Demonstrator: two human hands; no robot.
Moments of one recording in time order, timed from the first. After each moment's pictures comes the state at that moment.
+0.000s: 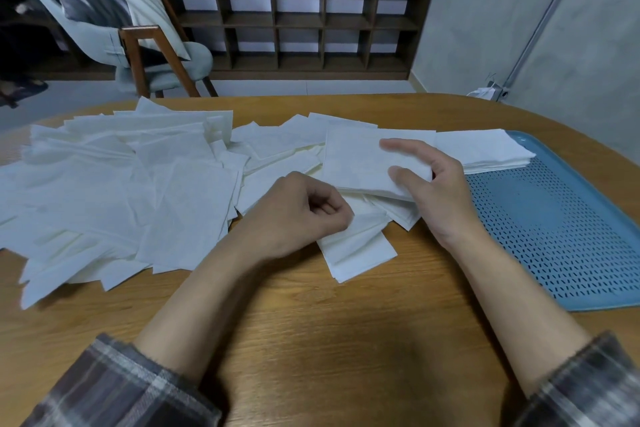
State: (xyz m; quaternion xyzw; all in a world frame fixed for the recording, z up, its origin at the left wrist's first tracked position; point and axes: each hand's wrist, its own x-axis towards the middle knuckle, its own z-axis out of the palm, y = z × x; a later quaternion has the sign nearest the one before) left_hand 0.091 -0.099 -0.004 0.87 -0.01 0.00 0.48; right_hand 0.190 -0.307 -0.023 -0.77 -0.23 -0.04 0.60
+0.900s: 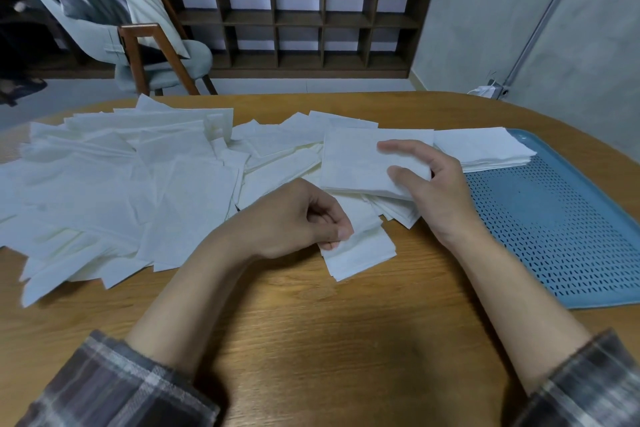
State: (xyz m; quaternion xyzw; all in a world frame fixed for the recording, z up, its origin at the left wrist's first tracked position) left_hand 0.091 -0.087 -0.004 0.87 -0.06 -0.11 0.48; right_hand 0.191 -0.306 -0.024 -0.77 -0.24 -0.04 0.60
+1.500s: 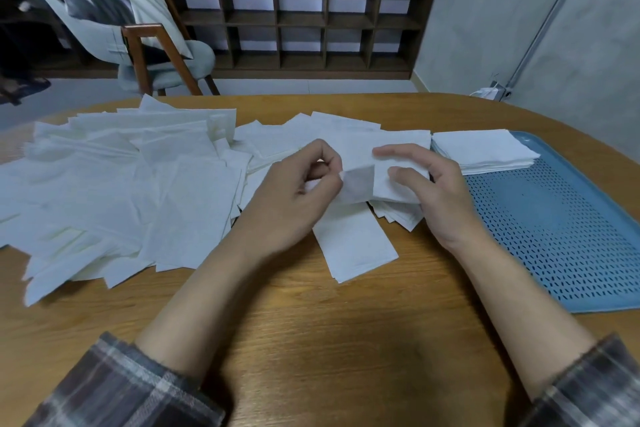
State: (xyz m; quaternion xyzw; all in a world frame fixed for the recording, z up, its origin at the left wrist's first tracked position) left_hand 0.086 -0.101 0.004 0.84 -0.04 0.14 0.52; right_hand 0.188 -0.307 -0.021 -0.75 -0.28 0.00 0.59
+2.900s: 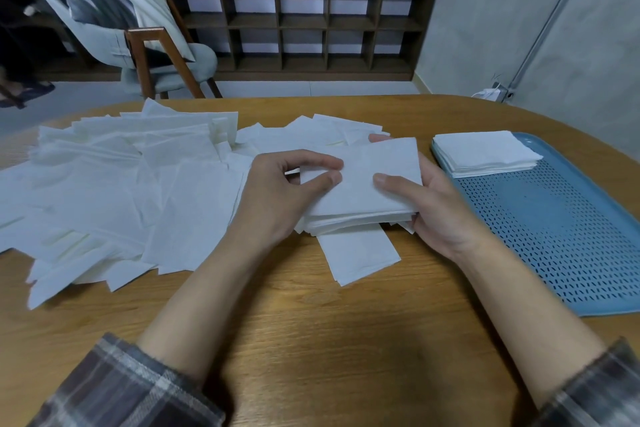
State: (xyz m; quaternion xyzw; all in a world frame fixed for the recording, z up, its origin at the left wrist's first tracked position) left_hand 0.096 -0.092 -0.006 0.77 0.05 0.17 0.61; right_hand 0.177 -0.297 -0.016 -0.61 -0.19 0.21 0.74
